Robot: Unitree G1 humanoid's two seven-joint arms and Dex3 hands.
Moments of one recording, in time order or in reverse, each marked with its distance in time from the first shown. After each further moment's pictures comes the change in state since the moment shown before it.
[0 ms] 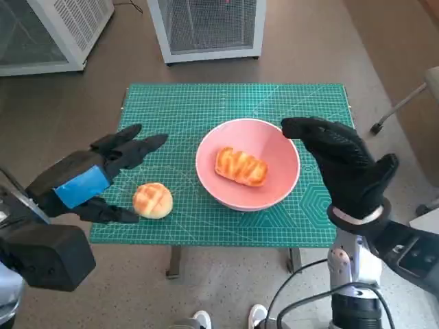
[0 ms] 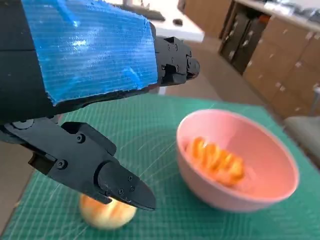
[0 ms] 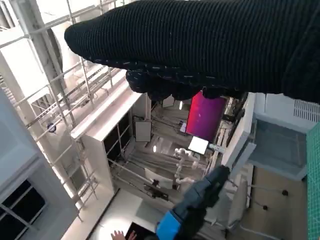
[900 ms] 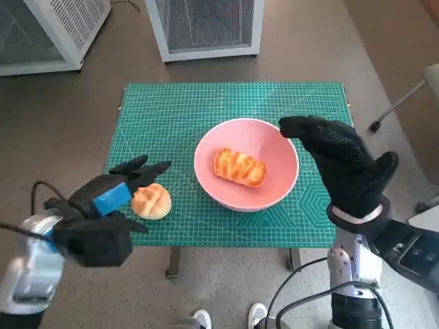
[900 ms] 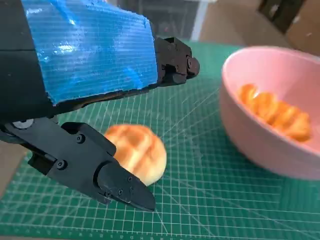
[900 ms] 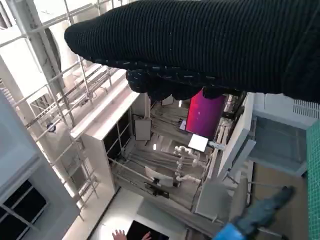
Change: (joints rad) left arm -0.009 -0.099 -0.229 0.360 0.195 -0.121 0.167; right arm 0.001 -0.005 -0.008 -0.014 0.001 0.008 0.001
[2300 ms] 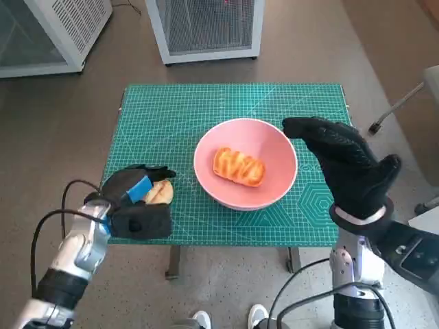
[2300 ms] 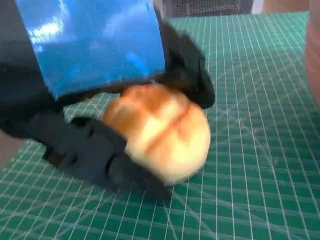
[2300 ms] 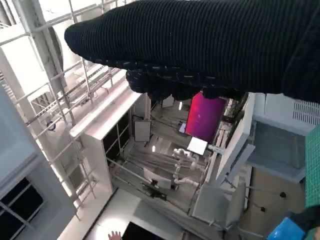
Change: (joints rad) left arm -0.154 -0.107 -0.192 0.403 0.264 -0.013 0.296; right arm 0.001 -0.016 -0.004 0.004 -0.006 -0.019 0.000
